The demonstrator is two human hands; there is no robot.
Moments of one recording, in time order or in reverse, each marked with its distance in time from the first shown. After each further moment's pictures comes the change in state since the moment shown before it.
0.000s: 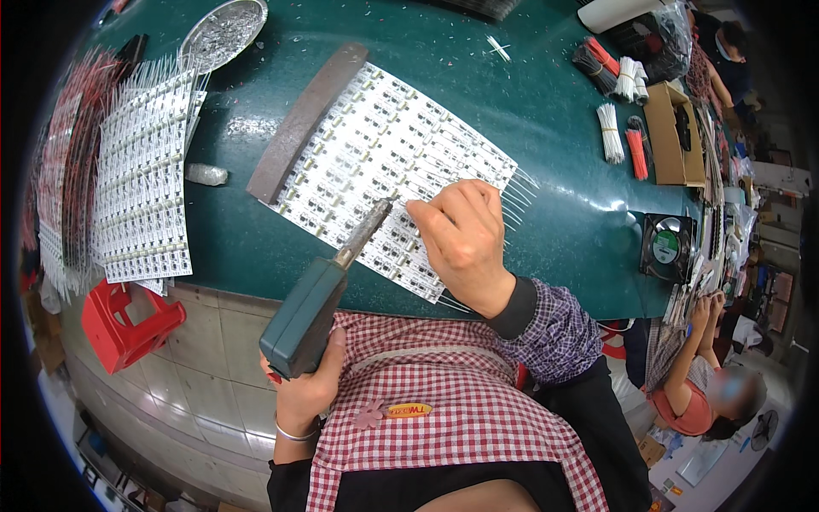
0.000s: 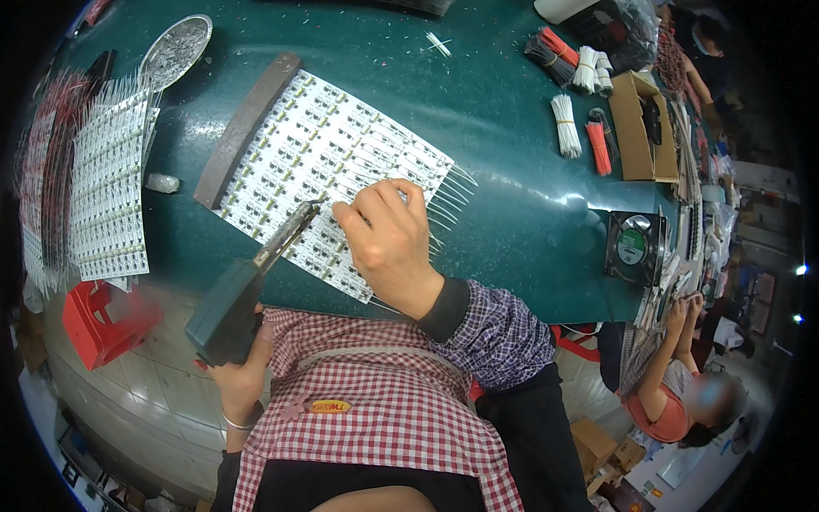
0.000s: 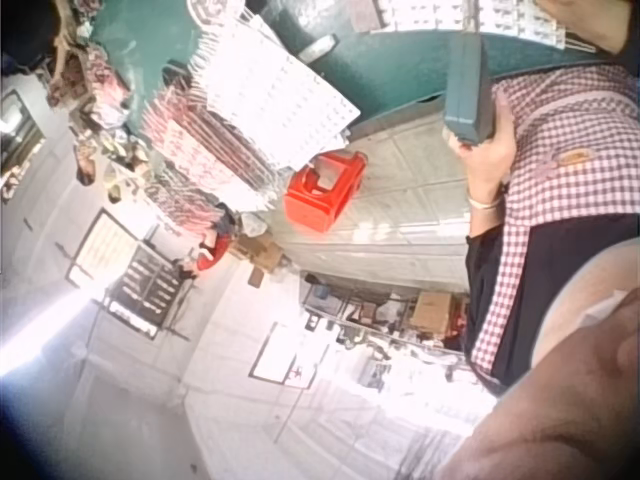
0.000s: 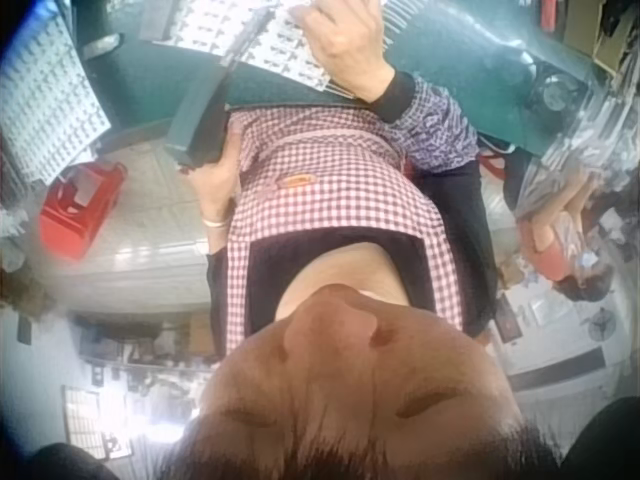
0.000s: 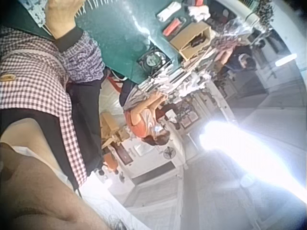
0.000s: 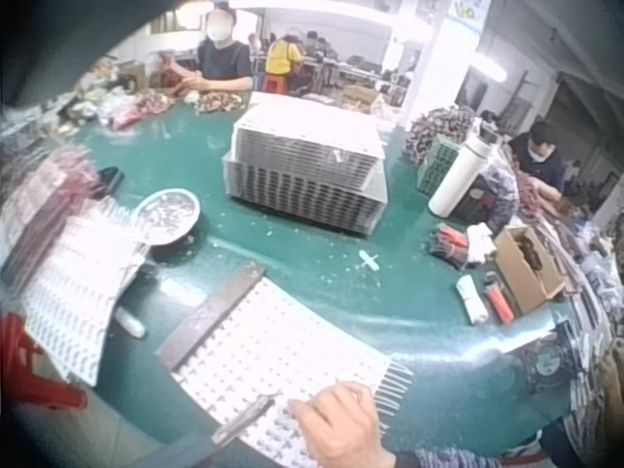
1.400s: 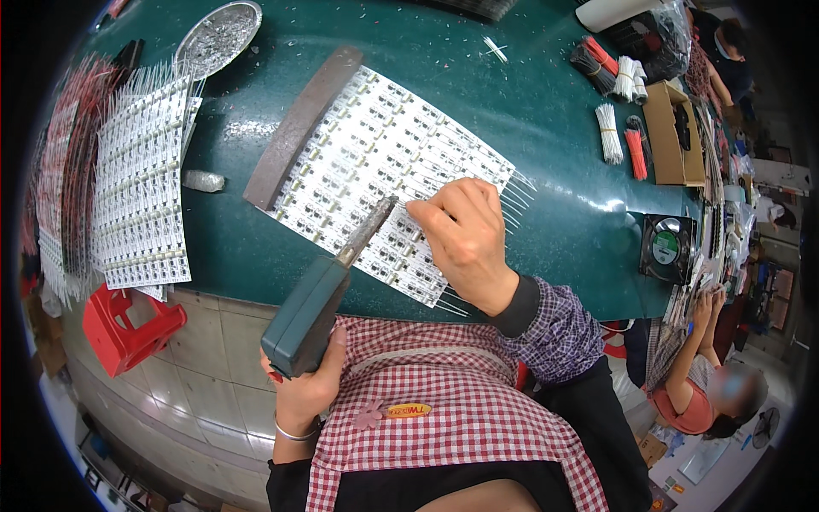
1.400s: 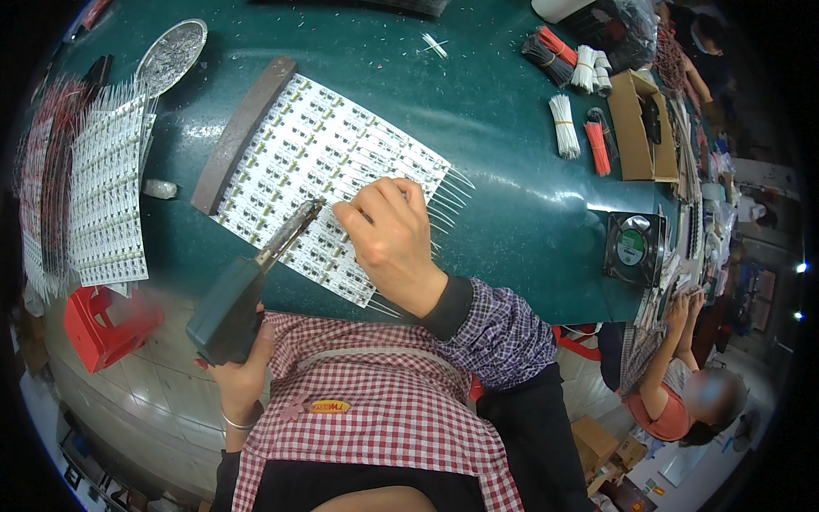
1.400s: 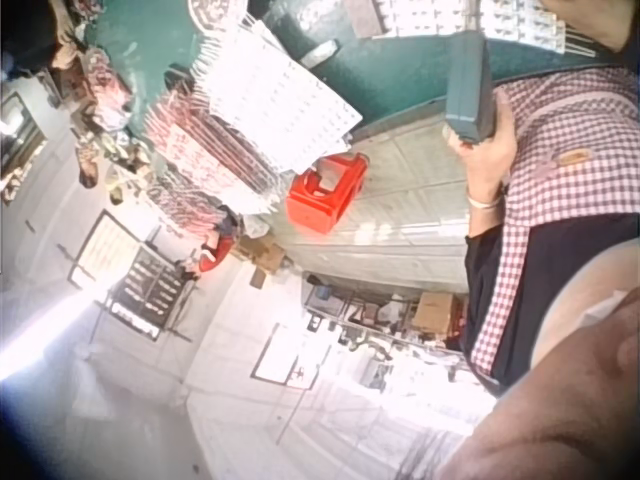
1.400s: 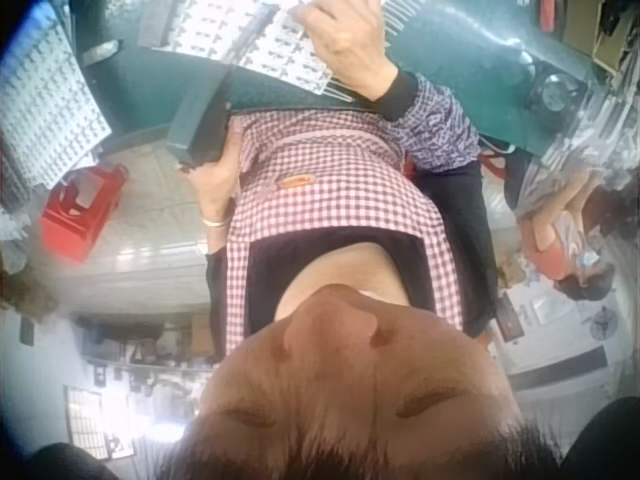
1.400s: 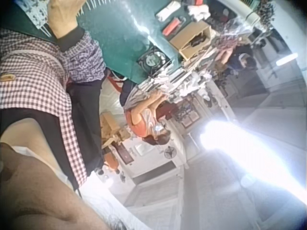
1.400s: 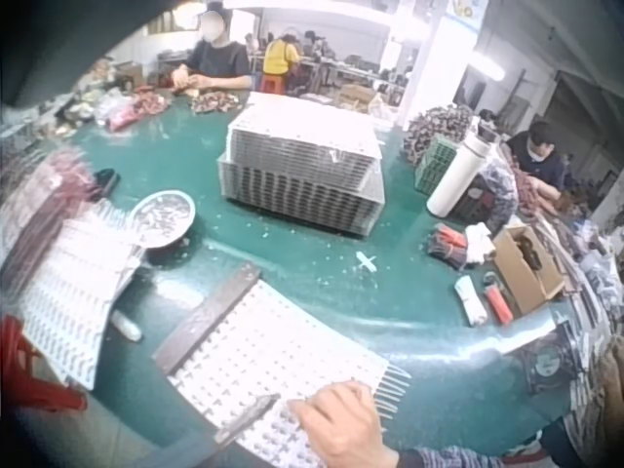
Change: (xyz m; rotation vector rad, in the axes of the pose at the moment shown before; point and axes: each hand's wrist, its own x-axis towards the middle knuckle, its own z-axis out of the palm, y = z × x) left_hand 0.008 0.003 0.004 0.021 -0.019 0.030; right_hand 0.003 0.009 -0.002 0.026 -0.006 0.013
